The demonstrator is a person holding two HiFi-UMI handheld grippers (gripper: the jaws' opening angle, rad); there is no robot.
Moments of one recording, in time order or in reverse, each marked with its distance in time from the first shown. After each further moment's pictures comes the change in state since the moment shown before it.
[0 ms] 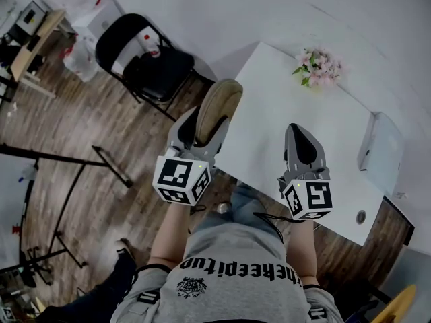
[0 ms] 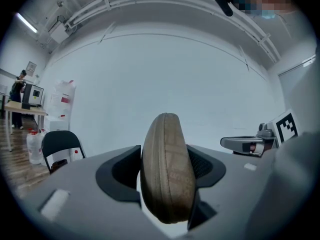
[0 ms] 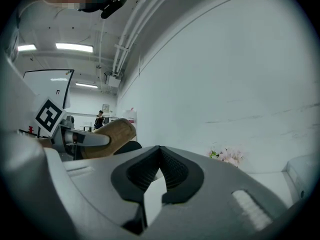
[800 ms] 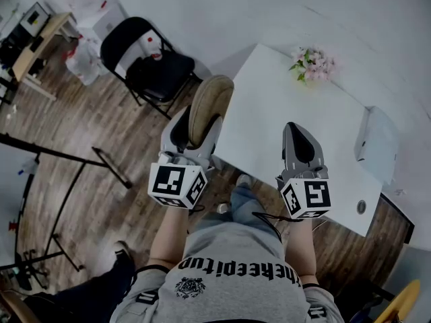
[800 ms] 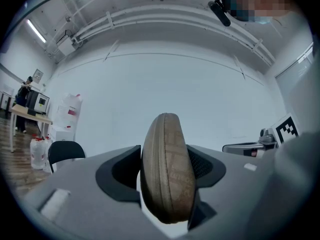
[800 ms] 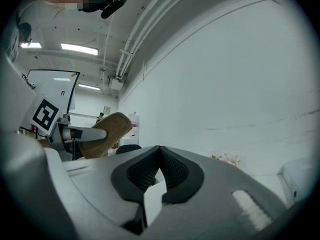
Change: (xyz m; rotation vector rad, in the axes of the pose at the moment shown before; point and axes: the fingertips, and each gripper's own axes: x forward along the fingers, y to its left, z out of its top) left arm -0.067 -0.009 0.027 0.016 -0.161 0.036; right arm -0.044 0.034 0.016 -0.028 -0.053 -0.003
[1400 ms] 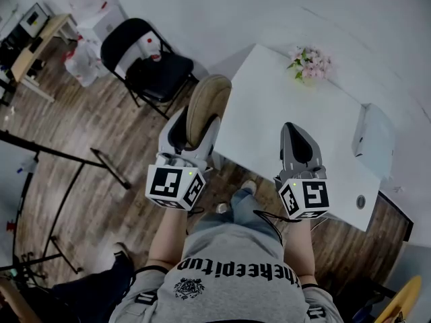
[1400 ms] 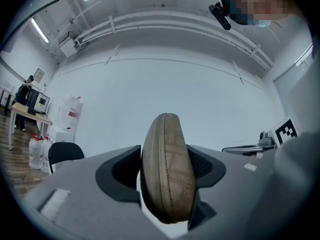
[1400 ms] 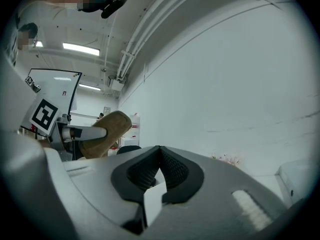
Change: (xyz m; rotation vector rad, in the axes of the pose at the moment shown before) left arm -0.026 -0.002 0.010 -0.012 -0.048 -0.010; right arm -0.018 0.019 0.006 -0.011 -0.017 -0.007
